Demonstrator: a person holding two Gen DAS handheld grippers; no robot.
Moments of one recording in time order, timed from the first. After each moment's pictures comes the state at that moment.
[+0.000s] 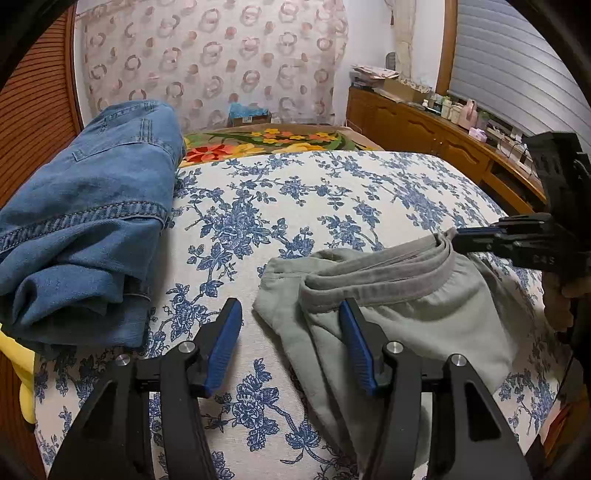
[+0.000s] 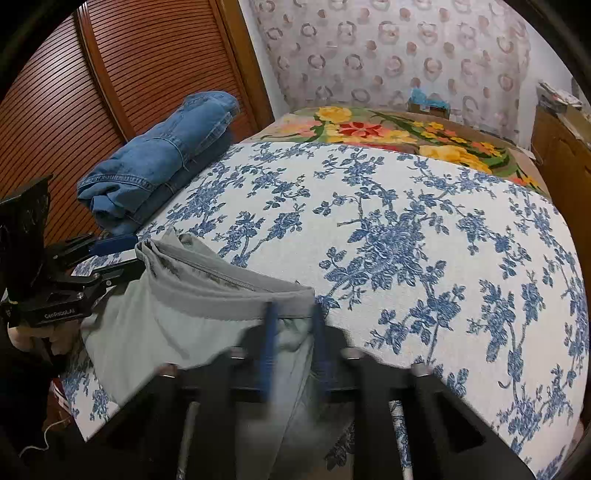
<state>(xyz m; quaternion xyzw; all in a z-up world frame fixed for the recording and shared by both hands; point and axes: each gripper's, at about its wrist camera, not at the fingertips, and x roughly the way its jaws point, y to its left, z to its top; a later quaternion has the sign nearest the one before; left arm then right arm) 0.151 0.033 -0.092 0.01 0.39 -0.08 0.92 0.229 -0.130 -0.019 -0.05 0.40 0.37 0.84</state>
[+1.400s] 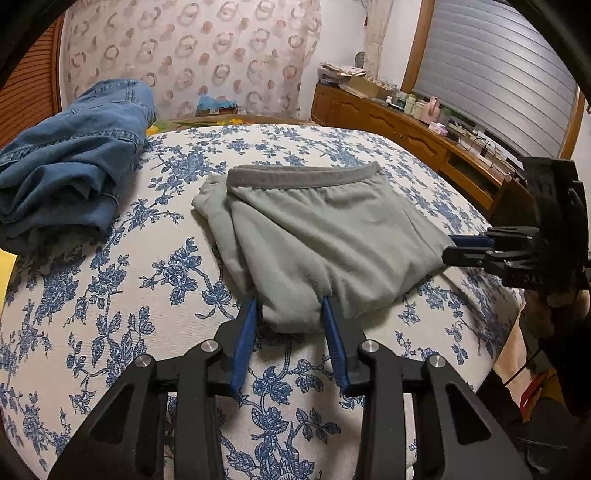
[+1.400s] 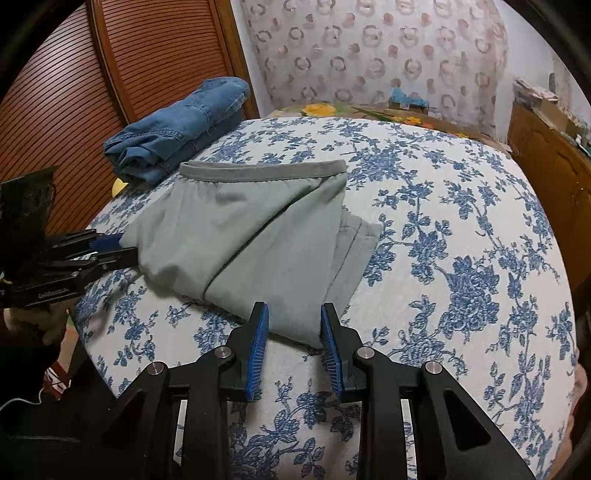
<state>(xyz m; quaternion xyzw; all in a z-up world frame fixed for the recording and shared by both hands) 0.065 0.013 -0.107 -0.02 0.39 -0.15 0.91 0.109 -0.180 -0.015 -0.05 0.40 0.33 0.85</state>
